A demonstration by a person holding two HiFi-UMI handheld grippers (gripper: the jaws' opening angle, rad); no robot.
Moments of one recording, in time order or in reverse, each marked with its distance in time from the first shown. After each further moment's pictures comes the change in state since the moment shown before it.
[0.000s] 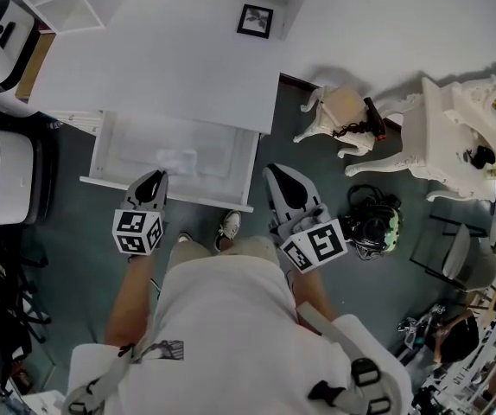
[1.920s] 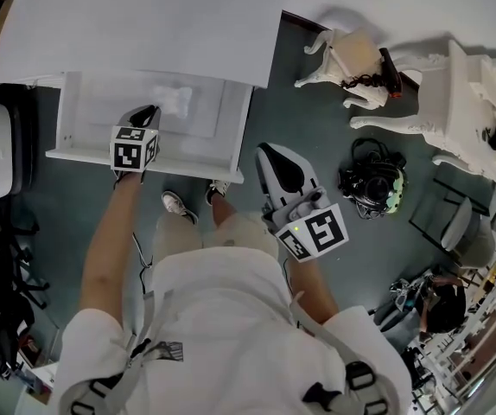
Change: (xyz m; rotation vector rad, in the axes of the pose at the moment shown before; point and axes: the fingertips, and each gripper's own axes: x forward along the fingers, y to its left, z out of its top) left arm 0.166 0.040 -0.103 0.078 0.390 0.007; right arm 0.006 -0.046 -0.096 0.125 0.125 -0.001
